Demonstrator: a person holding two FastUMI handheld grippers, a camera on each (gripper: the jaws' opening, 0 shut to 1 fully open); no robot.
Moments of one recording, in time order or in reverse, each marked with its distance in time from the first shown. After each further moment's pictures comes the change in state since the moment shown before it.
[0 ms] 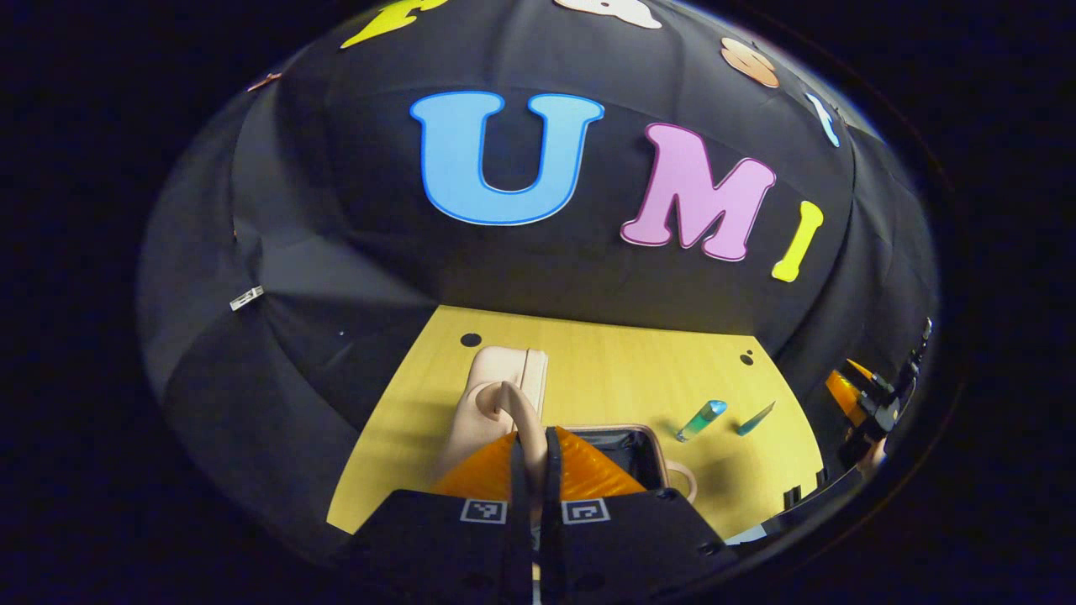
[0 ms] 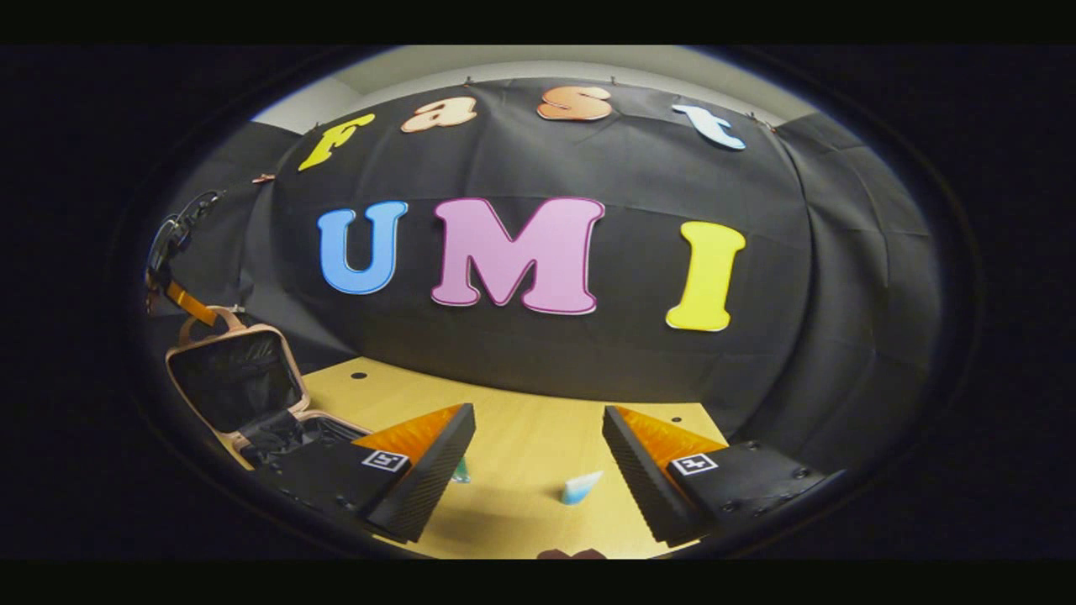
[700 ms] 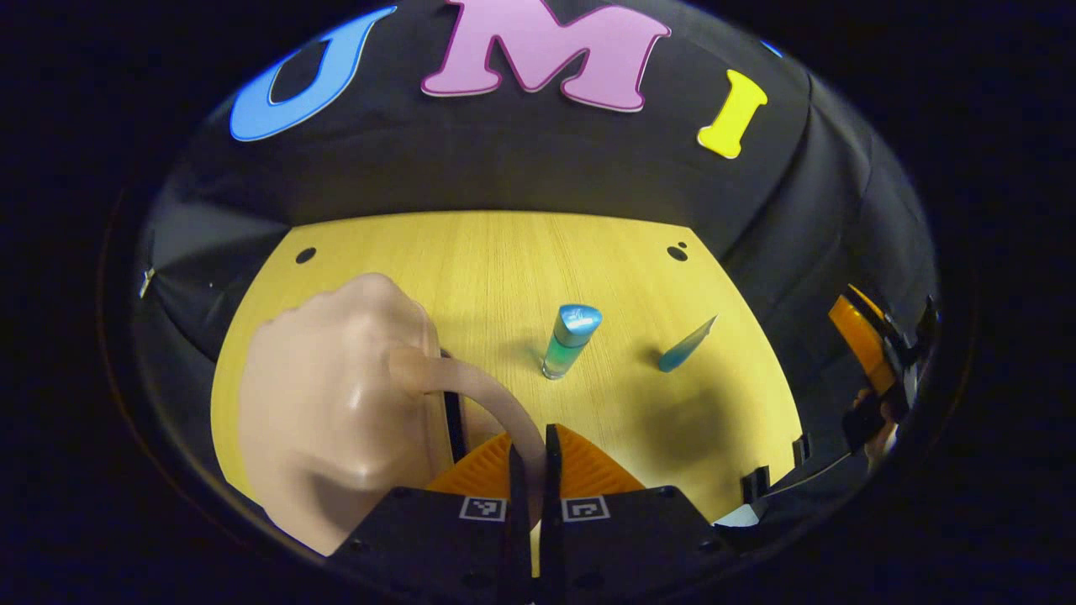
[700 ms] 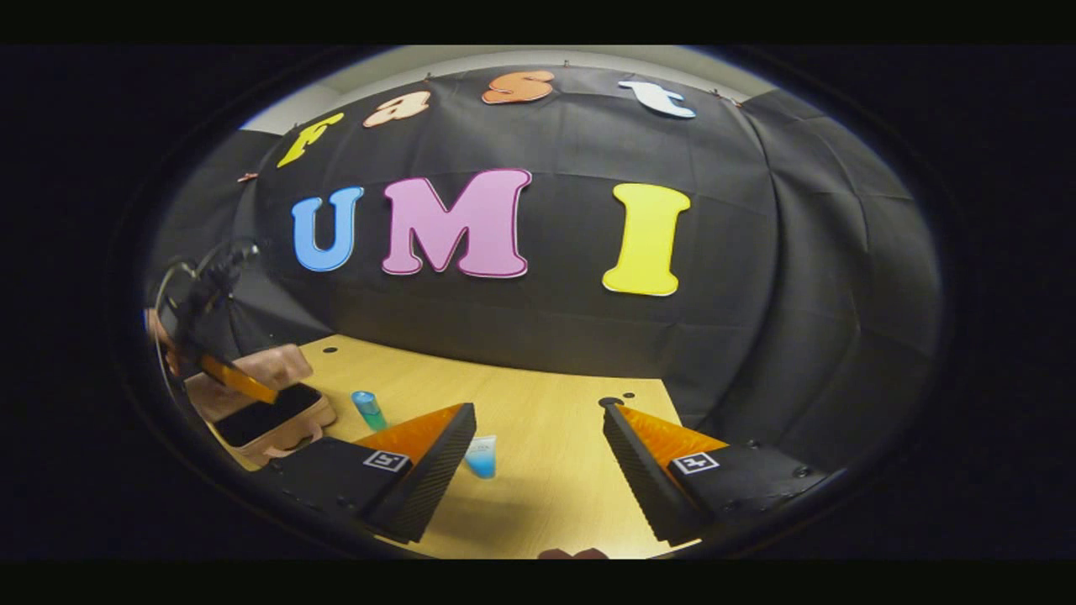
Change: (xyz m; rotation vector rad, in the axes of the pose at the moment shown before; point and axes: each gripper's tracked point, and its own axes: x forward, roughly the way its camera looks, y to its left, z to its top) left arm 0.096 -0.297 -0.114 0.119 0.304 -0.186; right arm -0.019 -0.143 -0.065 0.016 0.081 -0.010
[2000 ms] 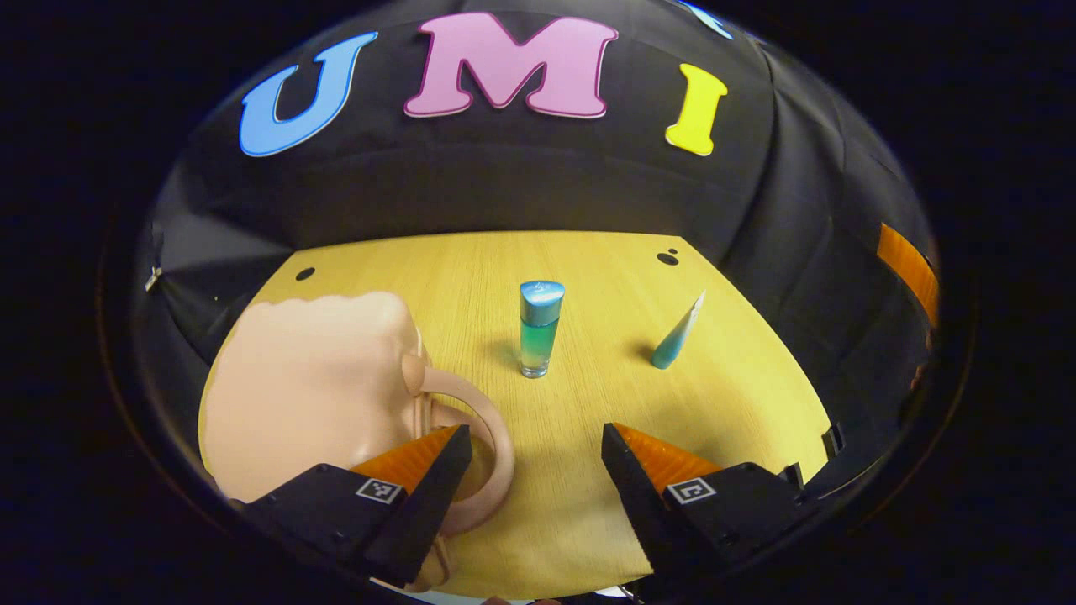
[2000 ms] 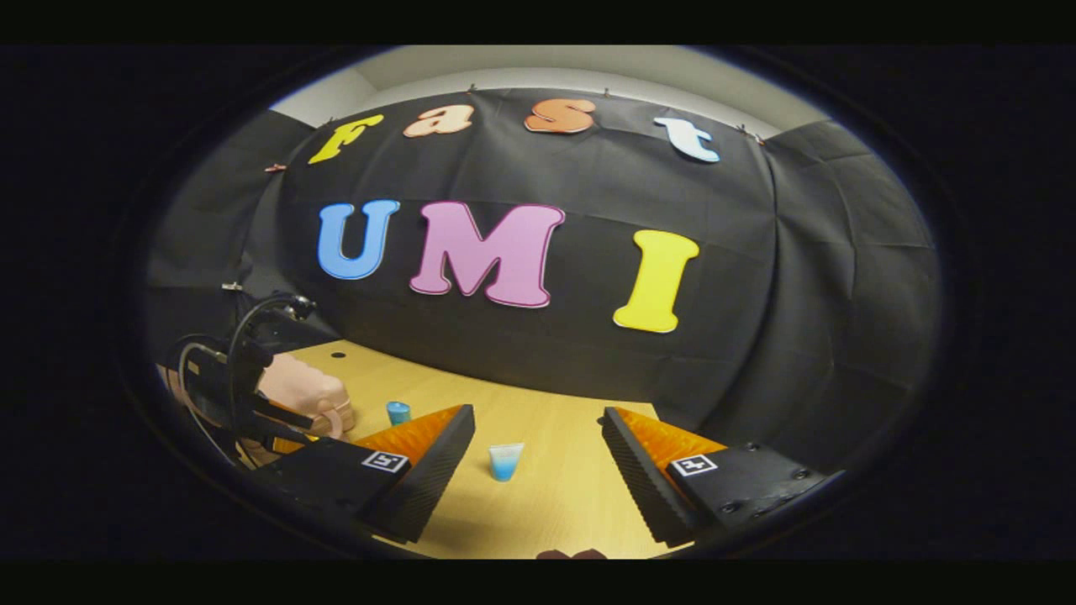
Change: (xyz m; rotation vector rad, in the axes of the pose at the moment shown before) left arm 0.075 -0.048 -0.066 0.003 -0.081 0.039; right arm -0.051 0.035 0.032 -0.074 -0.092 -0.043
